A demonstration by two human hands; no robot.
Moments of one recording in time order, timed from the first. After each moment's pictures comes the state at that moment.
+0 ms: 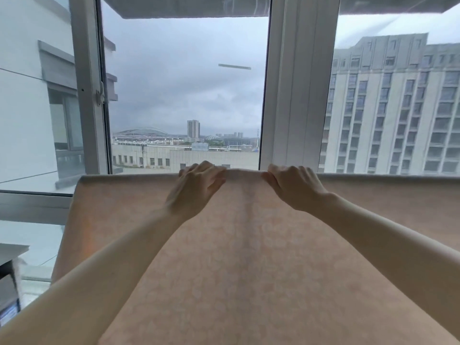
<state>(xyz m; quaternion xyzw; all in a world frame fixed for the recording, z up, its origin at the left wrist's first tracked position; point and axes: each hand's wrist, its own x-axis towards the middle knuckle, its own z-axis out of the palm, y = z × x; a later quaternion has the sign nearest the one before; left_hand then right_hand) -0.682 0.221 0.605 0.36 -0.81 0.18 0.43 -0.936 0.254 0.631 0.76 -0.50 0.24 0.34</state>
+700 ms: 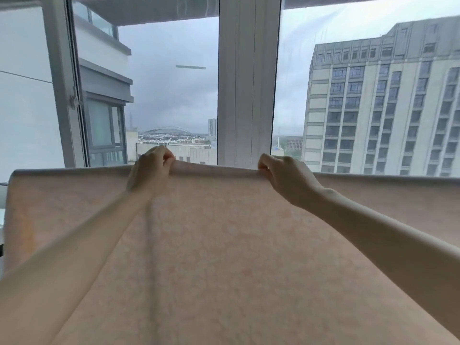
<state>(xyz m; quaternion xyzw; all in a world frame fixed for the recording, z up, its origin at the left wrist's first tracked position) -0.857 0.262 0.637 0.53 -0.66 0.17 0.50 -1.161 0.295 0.648 0.80 -0.42 0.32 0.27</state>
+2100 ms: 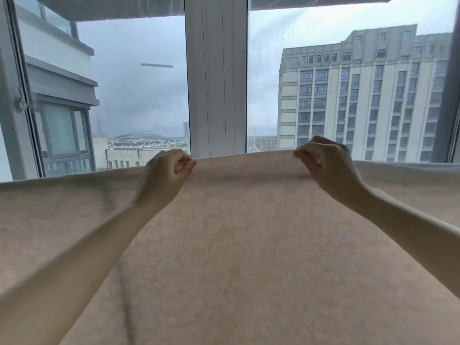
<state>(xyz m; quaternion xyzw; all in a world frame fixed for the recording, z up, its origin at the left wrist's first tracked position) -0.935 0.254 0.636 0.38 -0.74 0.13 0.54 -1.260 0.314 0.653 0.73 -0.41 0.47 0.28</state>
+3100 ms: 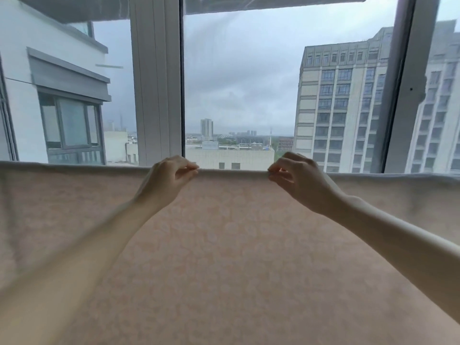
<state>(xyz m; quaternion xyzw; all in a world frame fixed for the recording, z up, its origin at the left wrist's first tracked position) -1.224 0.323 0.629 0.41 -0.76 0.10 0.49 -1.530 0.354 0.645 0.82 -0.39 0.37 0.22</state>
